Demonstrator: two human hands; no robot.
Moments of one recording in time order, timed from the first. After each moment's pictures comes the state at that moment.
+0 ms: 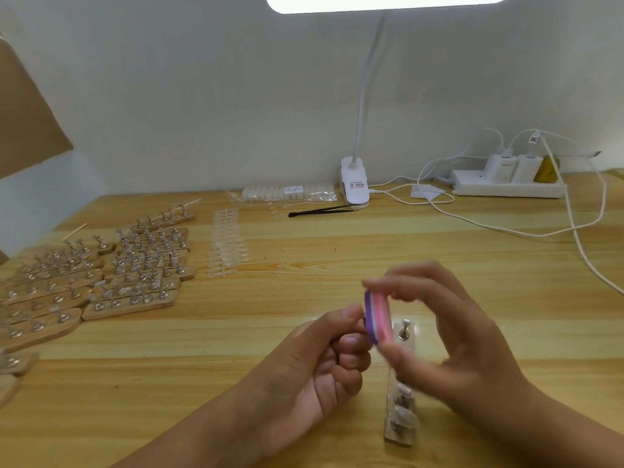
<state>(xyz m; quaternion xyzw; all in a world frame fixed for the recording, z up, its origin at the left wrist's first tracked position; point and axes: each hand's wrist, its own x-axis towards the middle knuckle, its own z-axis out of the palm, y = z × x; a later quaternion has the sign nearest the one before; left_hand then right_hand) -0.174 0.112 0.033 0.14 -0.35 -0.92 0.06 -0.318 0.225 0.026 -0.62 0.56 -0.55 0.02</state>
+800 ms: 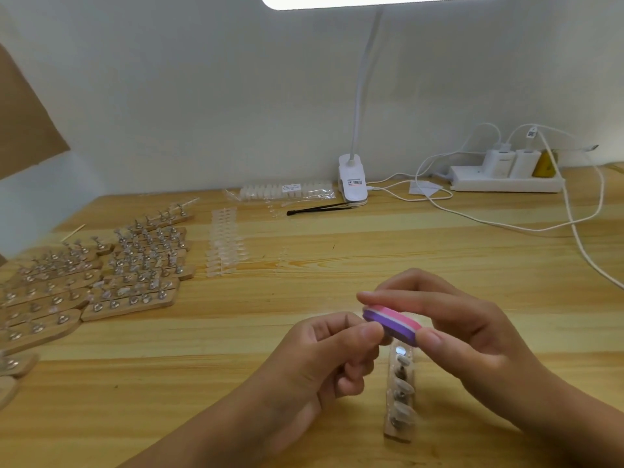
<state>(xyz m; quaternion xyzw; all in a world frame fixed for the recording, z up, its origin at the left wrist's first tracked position) -0.173 0.114 0.034 0.13 -0.54 -0.83 0.08 -0.327 0.234 0.033 -0.60 0.53 -0.55 0.22</state>
